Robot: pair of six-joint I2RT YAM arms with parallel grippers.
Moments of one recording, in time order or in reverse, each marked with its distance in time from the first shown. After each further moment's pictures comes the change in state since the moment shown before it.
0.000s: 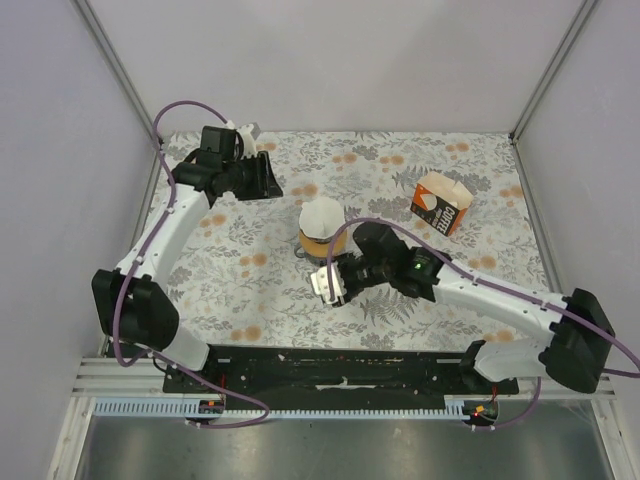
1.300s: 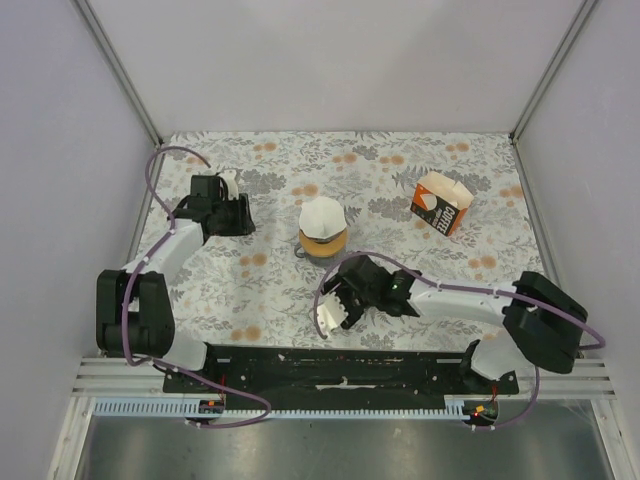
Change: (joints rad) left arm 0.154 -0.065 -0.457 0.319 -0.106 0.161; right arm 0.096 0.222 -0.193 0.126 0.413 -0.415
